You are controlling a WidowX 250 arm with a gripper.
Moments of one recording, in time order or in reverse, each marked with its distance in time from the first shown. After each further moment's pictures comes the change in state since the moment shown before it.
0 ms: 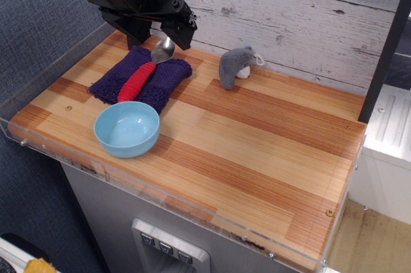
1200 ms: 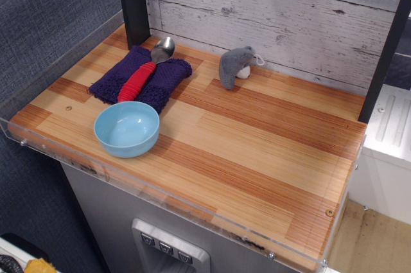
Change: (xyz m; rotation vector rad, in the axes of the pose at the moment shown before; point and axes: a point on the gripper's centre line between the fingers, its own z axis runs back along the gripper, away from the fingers) arm 0.114 -0.025 -0.075 0.001 0.130 -0.123
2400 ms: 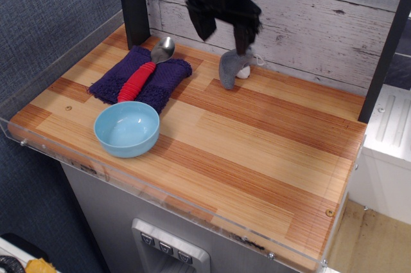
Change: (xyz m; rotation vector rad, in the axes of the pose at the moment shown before) arm -0.067 -0.008 -0.052 0.026 0.198 -0.084
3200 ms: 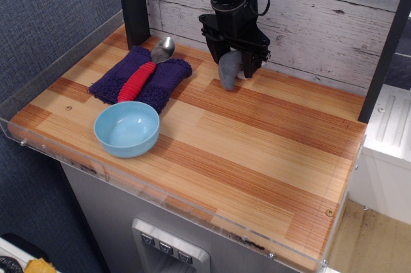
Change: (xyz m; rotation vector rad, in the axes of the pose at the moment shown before) arm 0.003 -0.001 -0.048 -0.019 0.036 -0.035
